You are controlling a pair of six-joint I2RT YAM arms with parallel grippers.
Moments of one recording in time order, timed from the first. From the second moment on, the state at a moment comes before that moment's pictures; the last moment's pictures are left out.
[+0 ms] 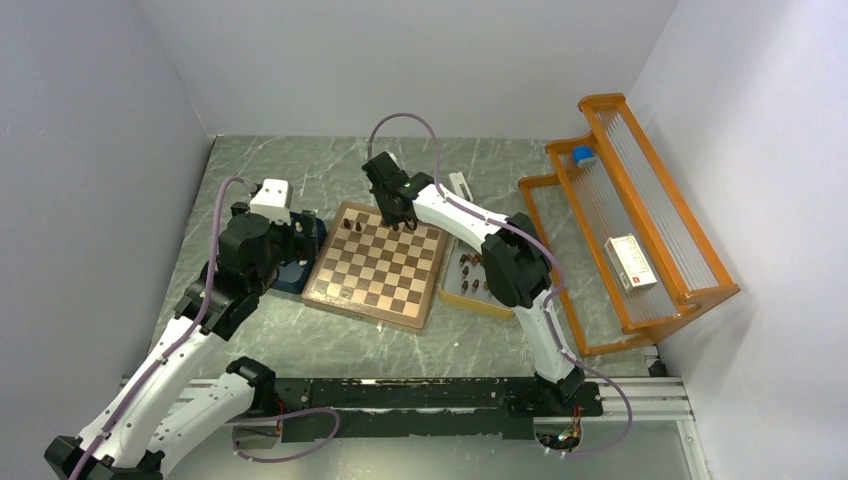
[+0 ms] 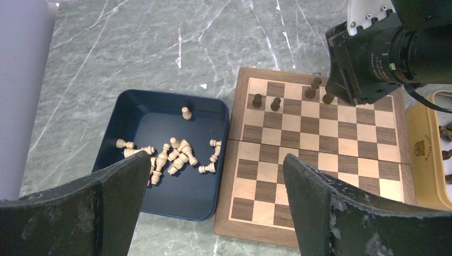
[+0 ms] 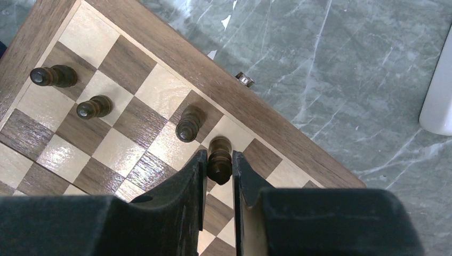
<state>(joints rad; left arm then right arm) -0.47 0.75 0.81 -0.39 -0.36 -0.11 0.76 2.24 1.91 -0.63 0.26 0.23</state>
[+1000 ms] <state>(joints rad) -0.47 0.77 0.81 -0.39 -0.35 -0.10 0.73 2.24 1.90 -0.61 0.22 0.25</state>
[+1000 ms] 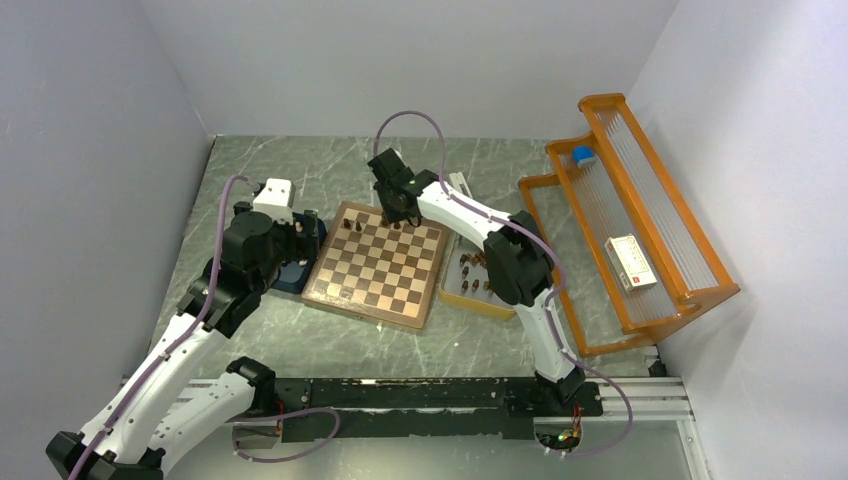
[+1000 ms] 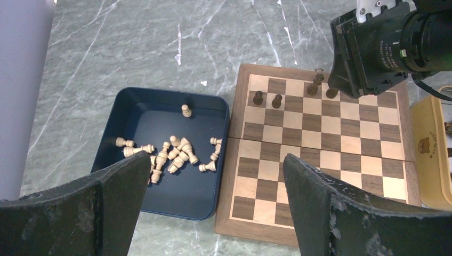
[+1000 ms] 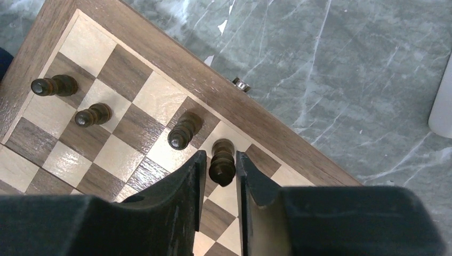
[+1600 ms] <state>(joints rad) -0.47 0.77 0.81 -0.39 -0.30 -0.11 0.73 2.02 1.83 -0.64 0.20 0.27</state>
